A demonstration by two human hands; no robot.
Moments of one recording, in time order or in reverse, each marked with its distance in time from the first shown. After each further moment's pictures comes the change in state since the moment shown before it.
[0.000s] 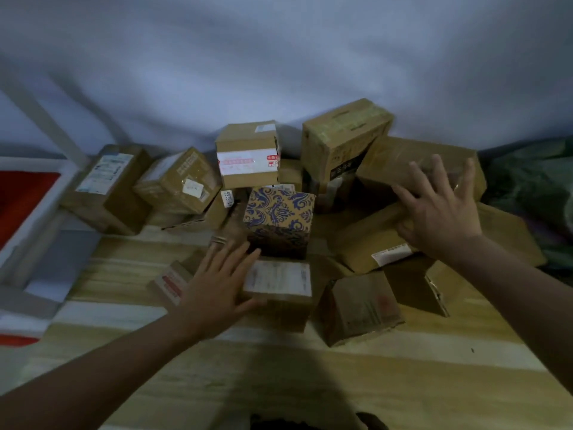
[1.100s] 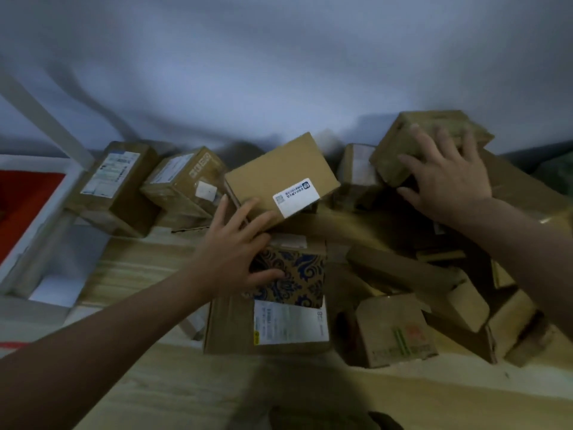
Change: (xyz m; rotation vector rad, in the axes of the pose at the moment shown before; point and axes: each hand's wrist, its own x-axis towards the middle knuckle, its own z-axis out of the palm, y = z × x) left_hand 0.070 -0.038 -0.047 0.276 0.210 0.232; right_hand 0.090 -0.007 -0.007 0.196 0.098 -0.091
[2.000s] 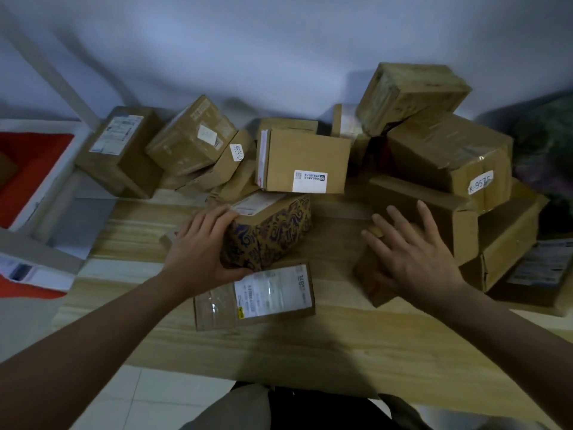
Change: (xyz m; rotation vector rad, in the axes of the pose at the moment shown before) left_hand -0.107 0.040 0.020 -0.276 -0.012 -0.337; right_hand -0.192 -0.092 0.005 0.096 -0.198 -0.264
